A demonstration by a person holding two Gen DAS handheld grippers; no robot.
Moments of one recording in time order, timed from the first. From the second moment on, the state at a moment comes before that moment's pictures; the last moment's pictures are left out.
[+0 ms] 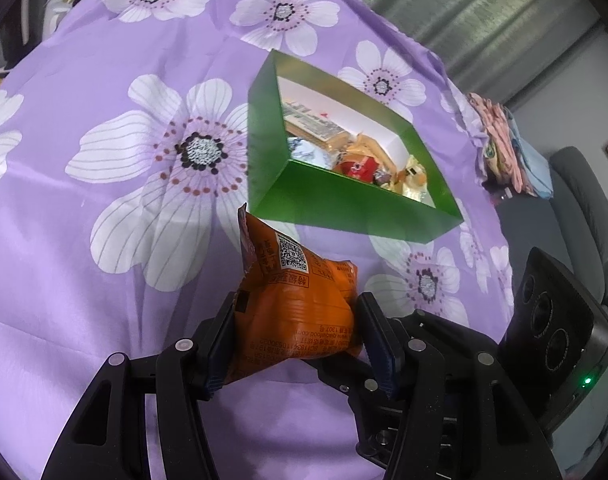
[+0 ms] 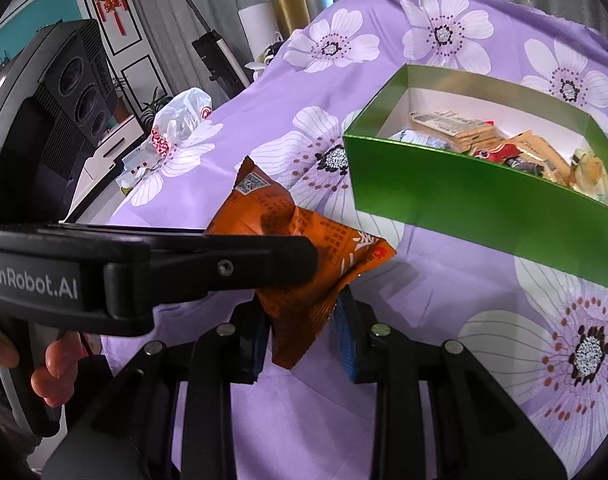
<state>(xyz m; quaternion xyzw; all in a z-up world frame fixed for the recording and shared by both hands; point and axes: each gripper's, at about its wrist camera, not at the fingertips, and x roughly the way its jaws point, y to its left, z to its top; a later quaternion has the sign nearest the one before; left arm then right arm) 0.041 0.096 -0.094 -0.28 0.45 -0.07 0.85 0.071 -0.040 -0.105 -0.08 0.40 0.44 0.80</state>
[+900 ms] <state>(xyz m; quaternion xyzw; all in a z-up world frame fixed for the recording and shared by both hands) 0.039 0.047 -0.034 -0.21 0.41 -0.08 0.88 0.060 -0.093 -0.061 -0.04 0.34 0.43 0.83</state>
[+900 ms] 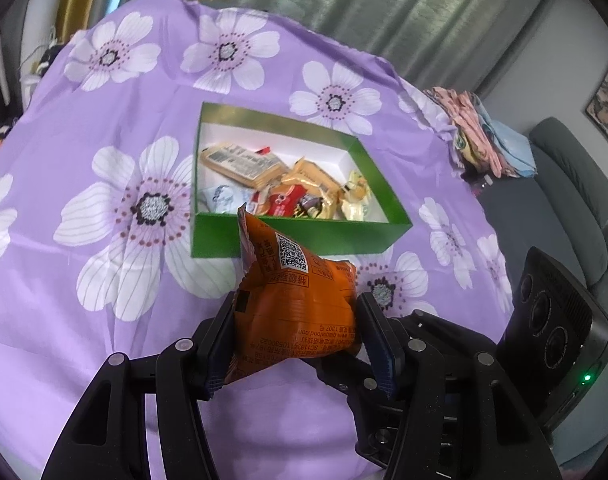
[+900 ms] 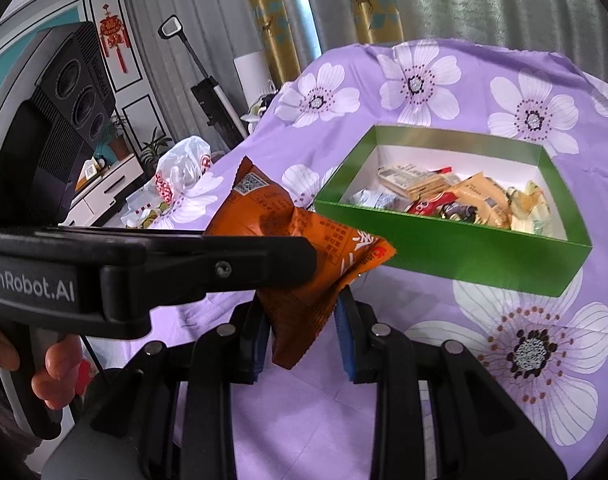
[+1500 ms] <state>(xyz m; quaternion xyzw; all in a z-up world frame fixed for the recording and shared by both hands) 0.062 0.021 -0.015 -0.16 0.41 -0.09 0.89 0.072 -0.114 -0.049 -0.02 0.31 0.42 0.85</state>
